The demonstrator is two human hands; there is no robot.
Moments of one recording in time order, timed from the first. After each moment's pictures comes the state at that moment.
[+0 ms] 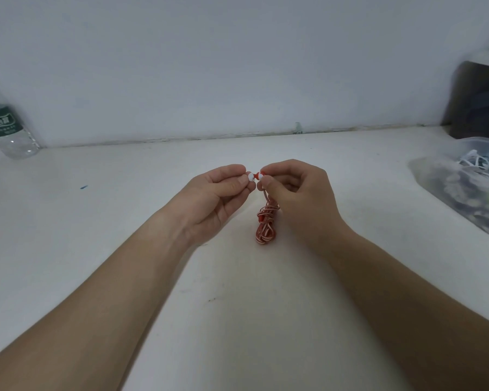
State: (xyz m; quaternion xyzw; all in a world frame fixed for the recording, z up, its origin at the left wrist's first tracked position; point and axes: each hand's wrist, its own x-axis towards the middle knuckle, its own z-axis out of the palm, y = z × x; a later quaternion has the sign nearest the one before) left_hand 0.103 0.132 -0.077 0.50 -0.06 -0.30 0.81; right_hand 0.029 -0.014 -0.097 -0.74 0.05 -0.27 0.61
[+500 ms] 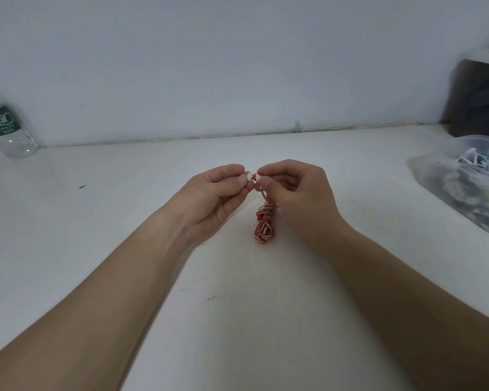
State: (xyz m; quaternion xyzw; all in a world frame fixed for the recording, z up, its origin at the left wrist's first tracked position) left_hand 0.102 0.132 -0.078 0.50 -0.06 -0.29 0.81; right_hand 0.030 -0.016 -0.097 -0.75 0.05 -0.26 0.61
